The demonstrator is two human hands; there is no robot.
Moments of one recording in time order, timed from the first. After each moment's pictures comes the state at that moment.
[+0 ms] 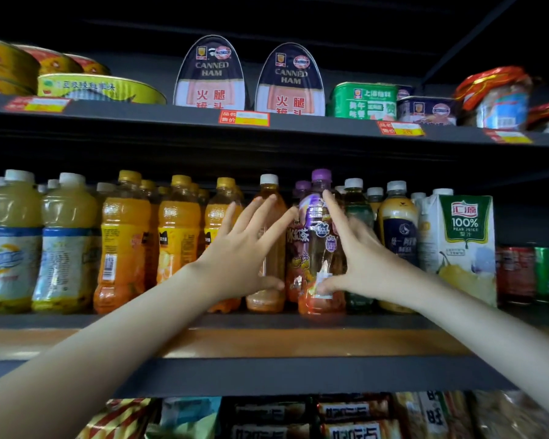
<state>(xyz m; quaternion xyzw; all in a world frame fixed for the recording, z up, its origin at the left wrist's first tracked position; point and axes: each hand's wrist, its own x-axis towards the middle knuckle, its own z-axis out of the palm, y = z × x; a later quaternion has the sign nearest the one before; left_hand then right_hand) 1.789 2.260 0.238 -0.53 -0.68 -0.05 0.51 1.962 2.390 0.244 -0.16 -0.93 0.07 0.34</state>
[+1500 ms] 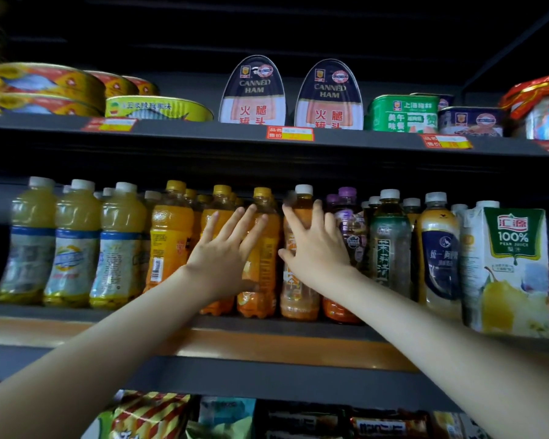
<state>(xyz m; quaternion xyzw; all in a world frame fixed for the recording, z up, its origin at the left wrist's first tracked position) 1.737 2.217 0.232 -0.40 -0.78 0.05 0.48 1.854 2.343 0.254 -0.21 -0.89 -0.12 0.40</state>
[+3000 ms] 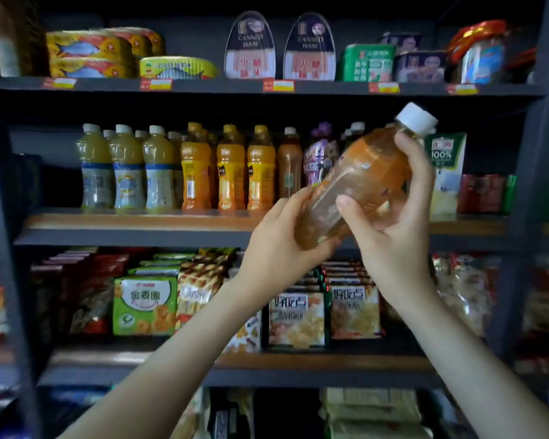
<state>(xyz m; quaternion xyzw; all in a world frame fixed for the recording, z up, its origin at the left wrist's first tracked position) 1.955 2.123 0.144 -0.56 -0.62 -0.48 0.25 2.070 2.215 0.156 0.09 -0.68 0.26 0.68</state>
